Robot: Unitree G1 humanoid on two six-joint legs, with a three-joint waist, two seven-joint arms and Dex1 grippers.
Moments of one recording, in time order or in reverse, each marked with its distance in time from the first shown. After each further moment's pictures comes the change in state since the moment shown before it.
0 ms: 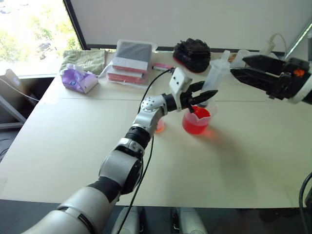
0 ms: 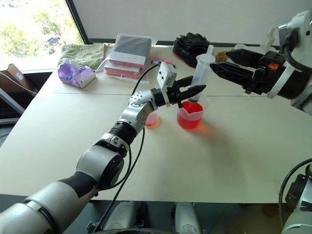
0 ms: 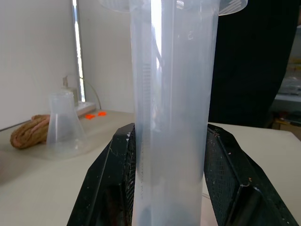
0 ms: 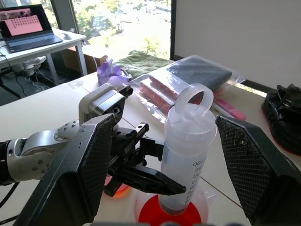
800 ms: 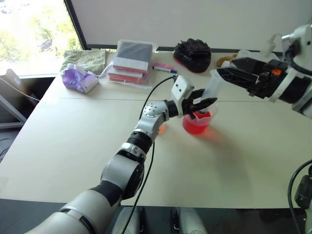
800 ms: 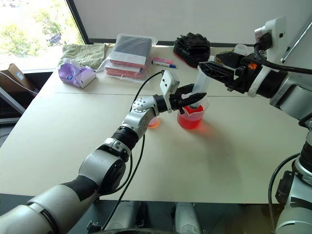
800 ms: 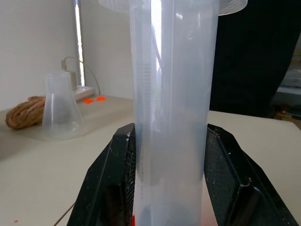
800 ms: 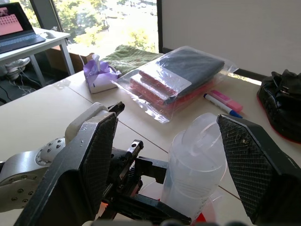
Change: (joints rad) left arm 0.037 -0.021 0.001 -0.004 0.052 0.010 0.030; right arm -0.035 0.053 0.071 -0.022 0.060 0.018 -0.197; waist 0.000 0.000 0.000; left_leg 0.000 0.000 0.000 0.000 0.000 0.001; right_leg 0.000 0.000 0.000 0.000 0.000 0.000
